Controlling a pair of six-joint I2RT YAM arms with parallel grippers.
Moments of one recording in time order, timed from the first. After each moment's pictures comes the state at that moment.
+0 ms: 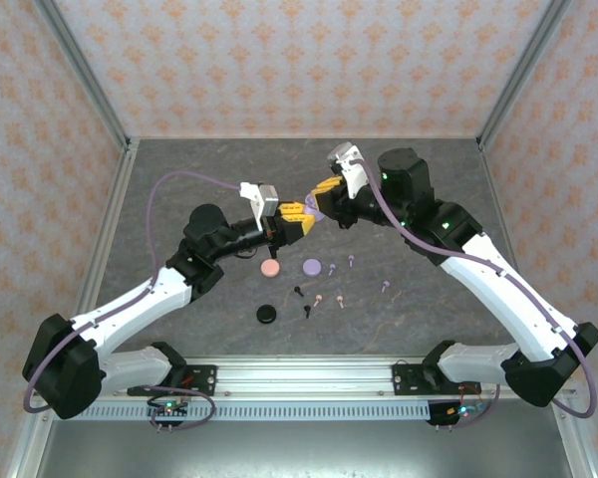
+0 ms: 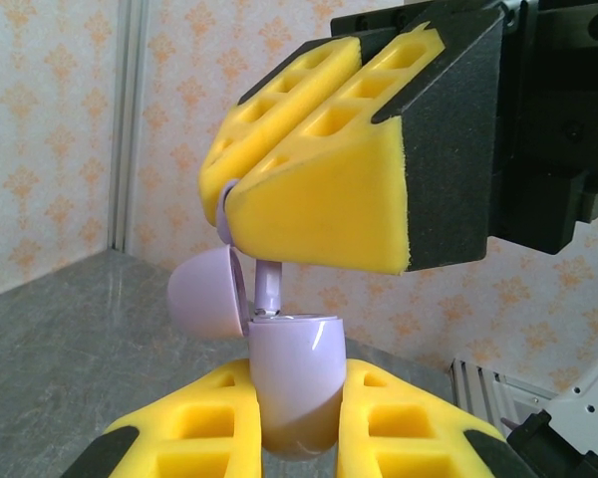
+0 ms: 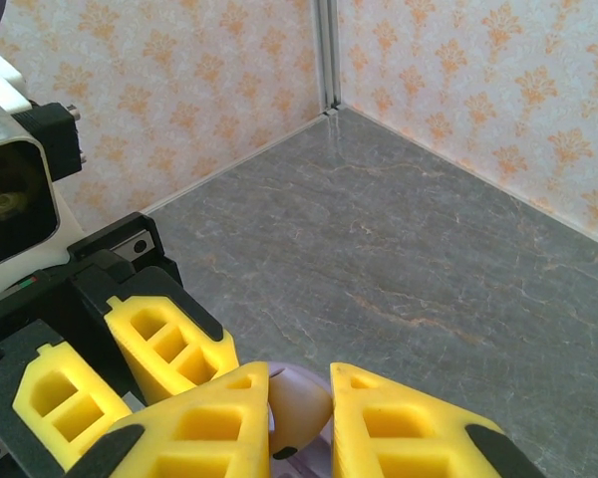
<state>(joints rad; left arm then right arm) -0.59 1.17 0.75 0.53 0.58 -0.28 0.68 1.21 1.41 -0.58 -0.27 -0.01</state>
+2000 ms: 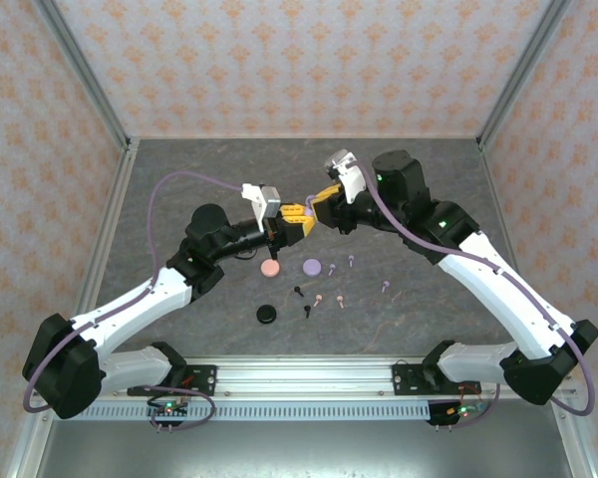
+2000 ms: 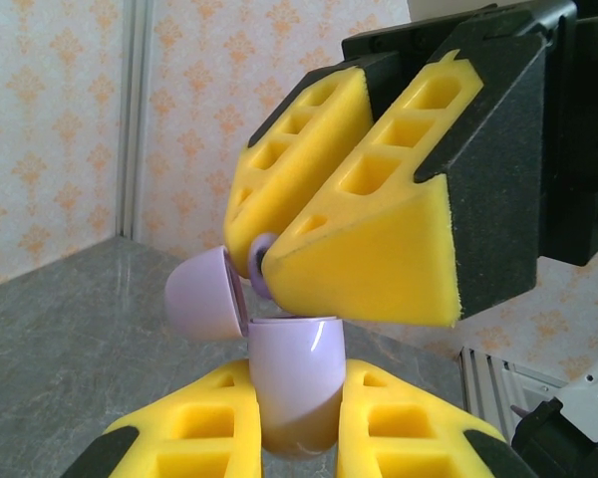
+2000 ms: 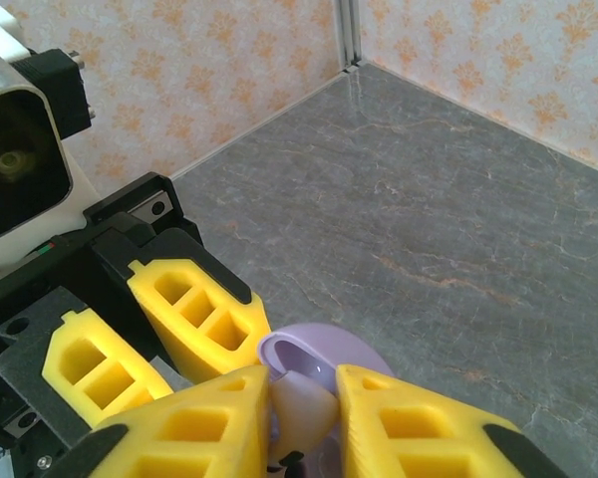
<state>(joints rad) -0.59 1.17 0.75 0.50 0.57 -0.25 0.68 1.23 1.41 -0.64 -0.31 0.04</state>
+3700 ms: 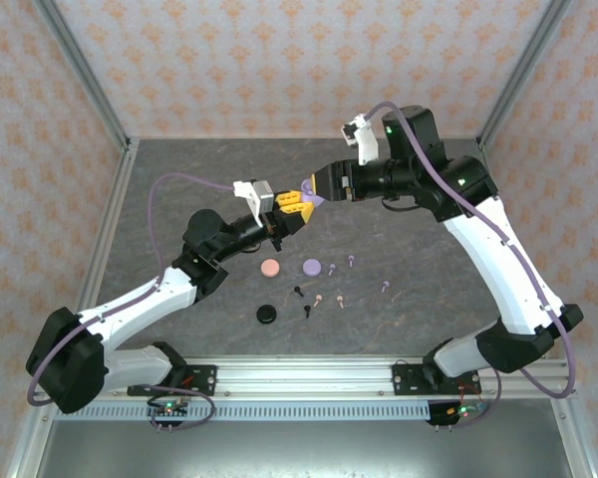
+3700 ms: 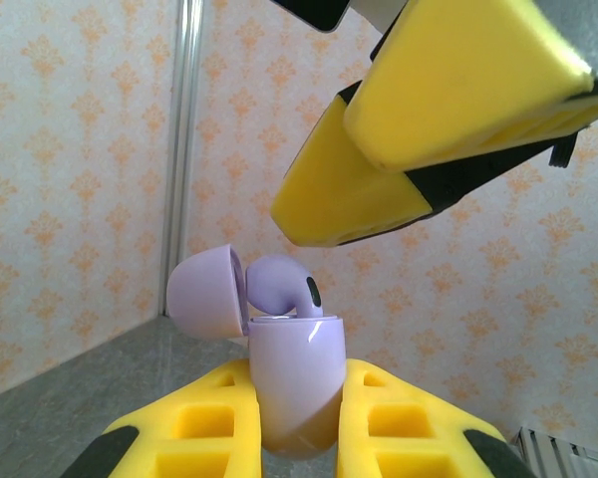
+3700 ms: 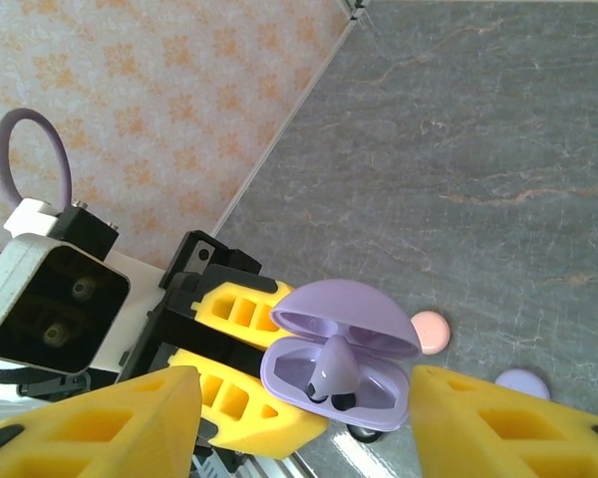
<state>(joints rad) -0.61 1.20 0.73 0.72 0.44 -0.25 0.59 1.43 1.89 -1.06 -0.47 0.38</state>
